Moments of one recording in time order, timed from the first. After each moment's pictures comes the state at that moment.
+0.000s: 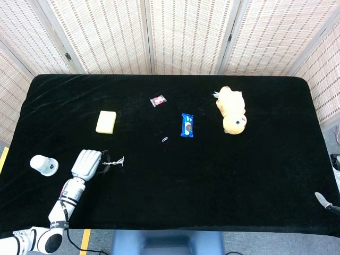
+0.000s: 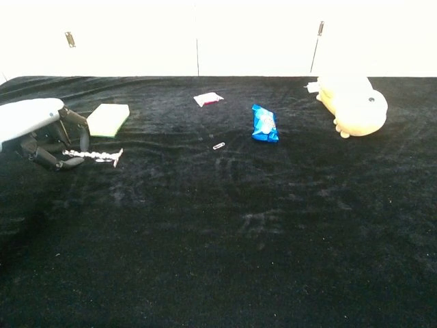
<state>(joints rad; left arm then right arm) -0.58 -1.45 -0.09 -1.55 1.18 1.12 0.25 -0.08 -1.04 0.07 -1.44 -1.59 1.69 0.51</state>
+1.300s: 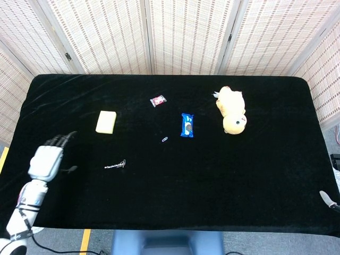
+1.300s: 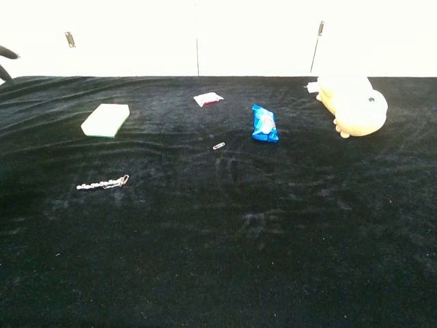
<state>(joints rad) -0.42 -1.19 -0.08 -1.62 1.33 1.33 0.17 -0.09 -1.05 0.08 -1.45 -1.54 1.69 0.46</state>
